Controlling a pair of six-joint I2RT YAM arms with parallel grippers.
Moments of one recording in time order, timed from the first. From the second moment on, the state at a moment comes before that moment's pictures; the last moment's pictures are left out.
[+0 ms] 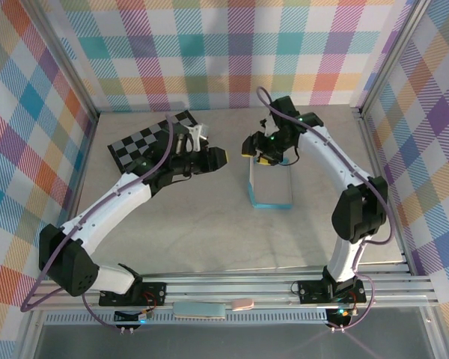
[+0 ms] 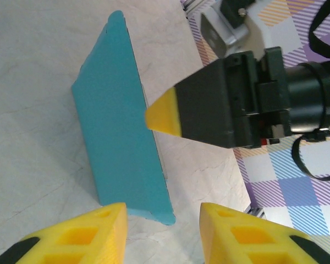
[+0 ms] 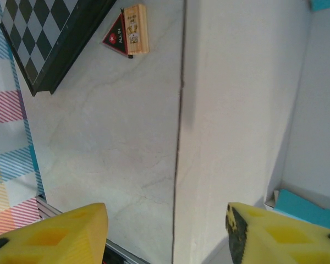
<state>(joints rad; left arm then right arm) -0.55 1.37 1.22 -0.38 0.37 -0.68 0.41 1.83 1.73 -1.01 -0.47 0.56</state>
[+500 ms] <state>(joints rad) -0.55 1.31 1.15 -0.38 0.40 -0.68 0.41 1.90 1.81 -1.01 -0.44 0.60</state>
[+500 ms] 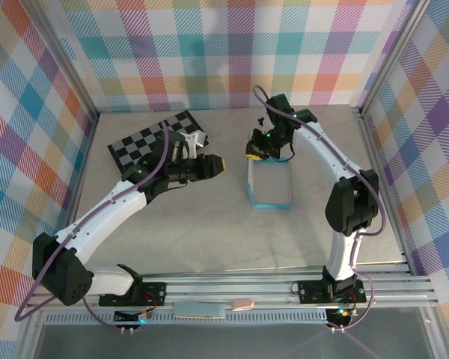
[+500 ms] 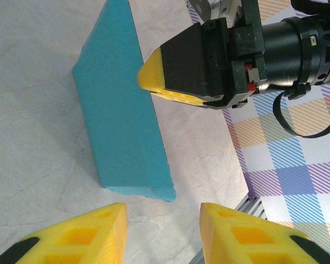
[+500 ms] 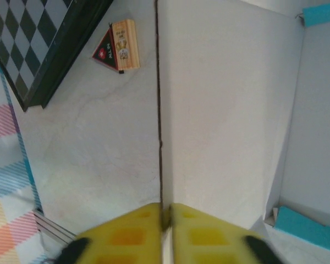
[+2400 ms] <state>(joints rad) -0.55 1.25 1.04 -0.45 0.33 -0.66 0.39 2.13 2.31 -1.46 0.14 1.99</state>
